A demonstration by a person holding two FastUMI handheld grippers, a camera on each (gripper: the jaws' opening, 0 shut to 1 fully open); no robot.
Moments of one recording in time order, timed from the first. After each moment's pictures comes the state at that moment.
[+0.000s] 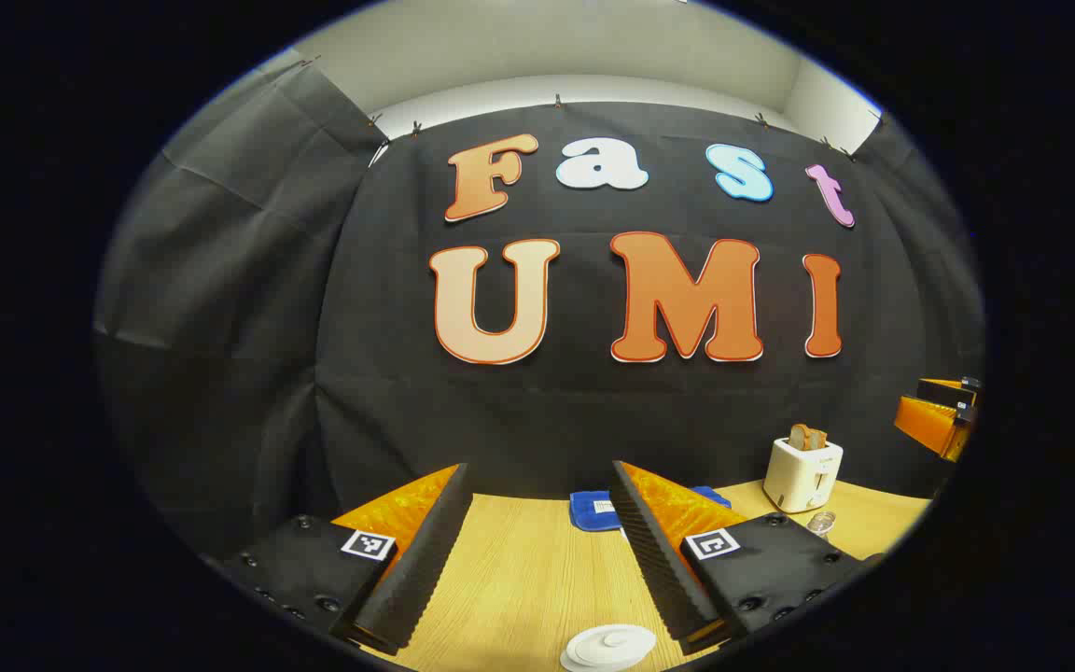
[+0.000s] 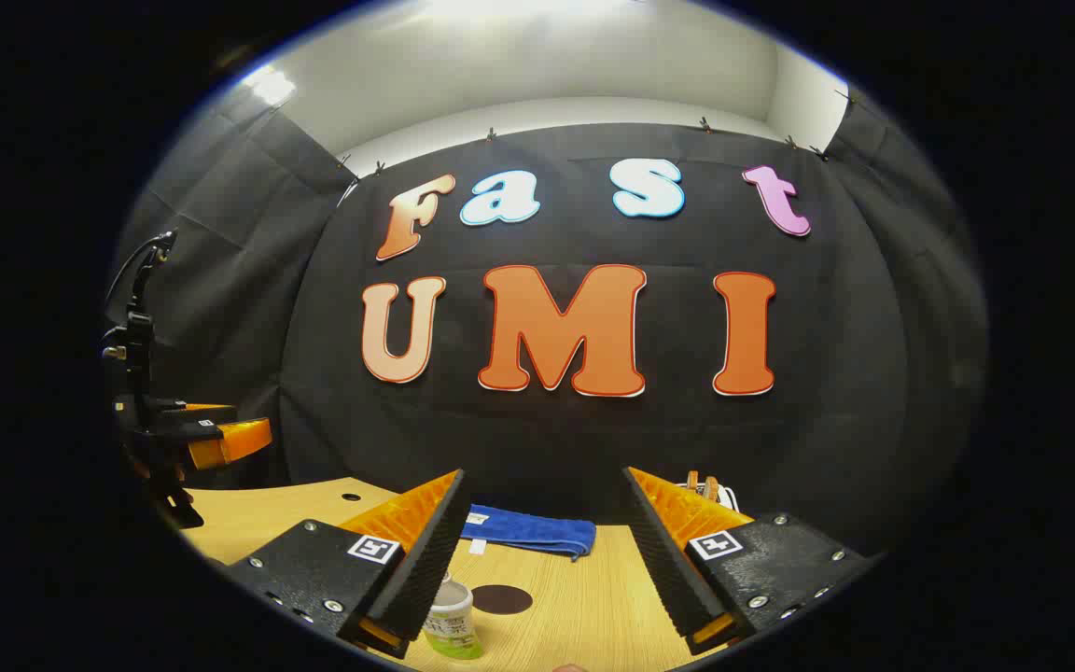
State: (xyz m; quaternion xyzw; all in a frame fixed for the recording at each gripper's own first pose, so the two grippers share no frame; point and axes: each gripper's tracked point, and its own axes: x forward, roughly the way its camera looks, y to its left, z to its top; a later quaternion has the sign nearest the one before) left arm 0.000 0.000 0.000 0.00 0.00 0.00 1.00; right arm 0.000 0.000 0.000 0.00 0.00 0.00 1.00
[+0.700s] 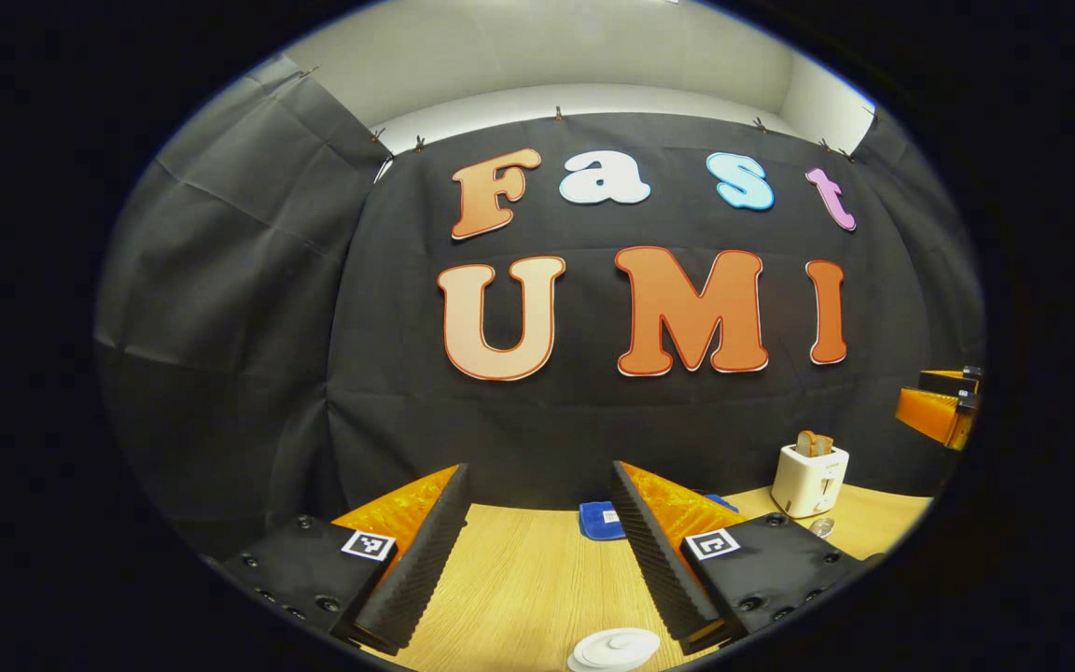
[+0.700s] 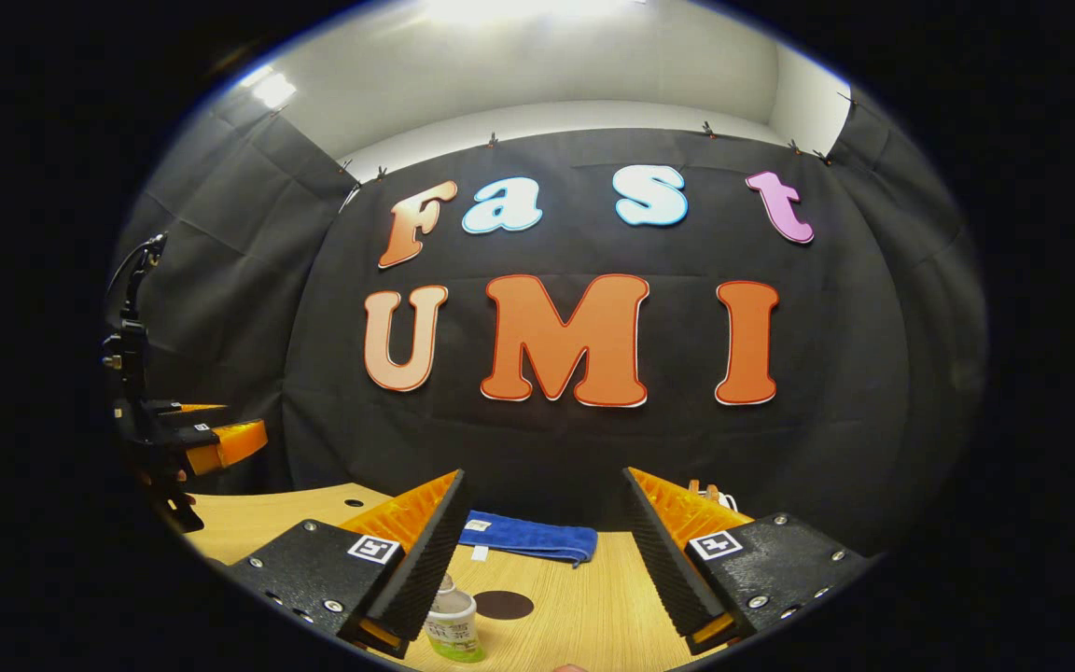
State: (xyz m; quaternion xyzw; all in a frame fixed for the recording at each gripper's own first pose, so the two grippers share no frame) left arm -0.010 0.005 0.012 0.00 -0.02 0.01 1.00; right arm 0.001 0.001 0.008 0.00 0.00 0.00 1.00
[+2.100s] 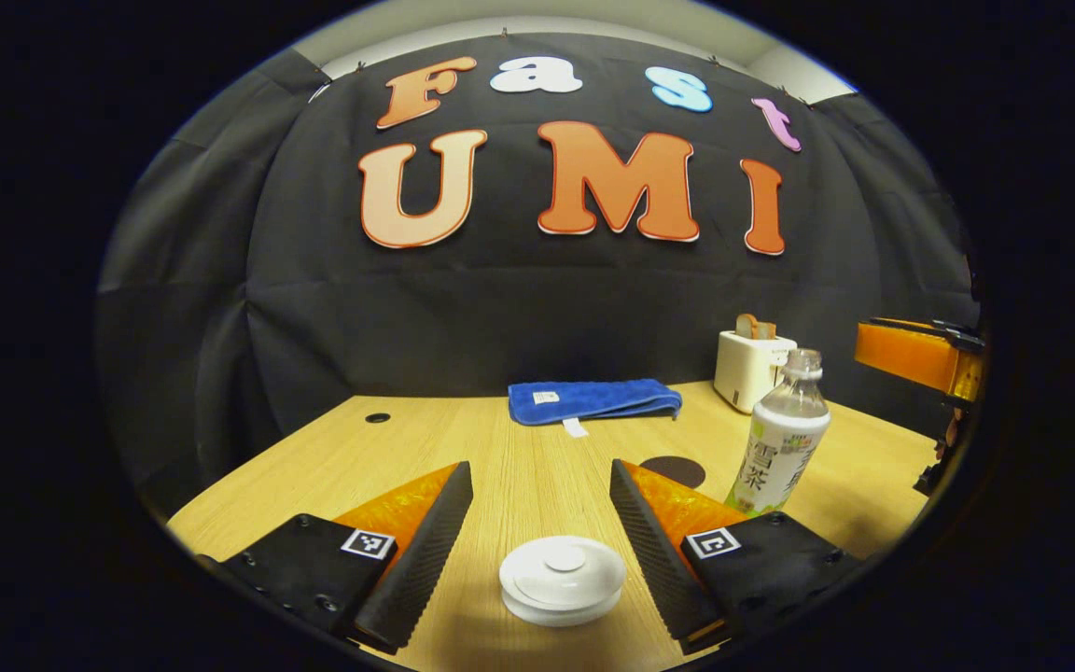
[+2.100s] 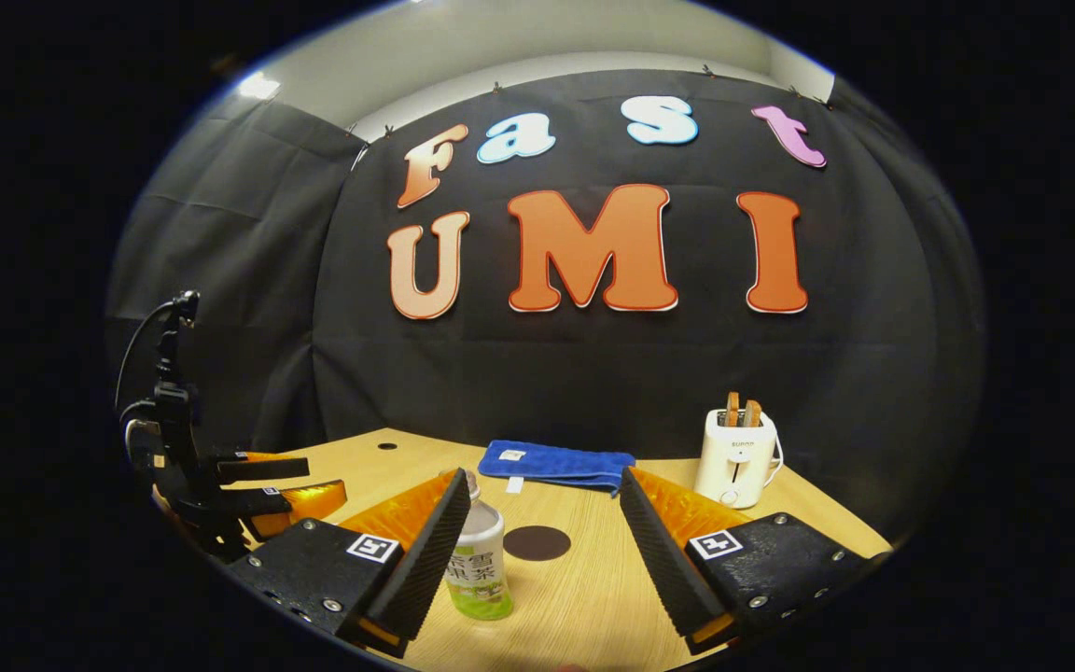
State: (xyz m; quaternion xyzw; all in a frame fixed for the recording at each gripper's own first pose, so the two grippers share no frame) left arm -0.025 -0.061 -0.171 0.02 0.15 -0.10 0.98; right arm -0.020 0.026 -0.101 0.03 0.10 0.06 0.99
